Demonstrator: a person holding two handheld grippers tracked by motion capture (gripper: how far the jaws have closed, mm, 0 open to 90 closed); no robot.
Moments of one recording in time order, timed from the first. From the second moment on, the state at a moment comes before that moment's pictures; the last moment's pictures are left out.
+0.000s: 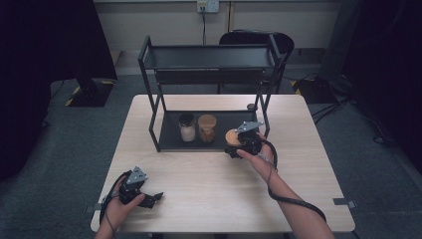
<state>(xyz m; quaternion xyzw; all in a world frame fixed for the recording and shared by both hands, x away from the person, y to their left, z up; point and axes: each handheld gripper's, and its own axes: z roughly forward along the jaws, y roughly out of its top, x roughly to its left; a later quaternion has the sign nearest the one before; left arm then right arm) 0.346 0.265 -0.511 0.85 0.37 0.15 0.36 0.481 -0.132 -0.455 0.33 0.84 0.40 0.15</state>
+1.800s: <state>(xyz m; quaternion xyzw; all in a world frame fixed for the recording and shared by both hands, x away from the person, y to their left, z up) 0.346 0.265 -0.511 0.85 0.37 0.15 0.36 0.502 -0.120 -0.447 0.34 0.85 0.39 0.15</state>
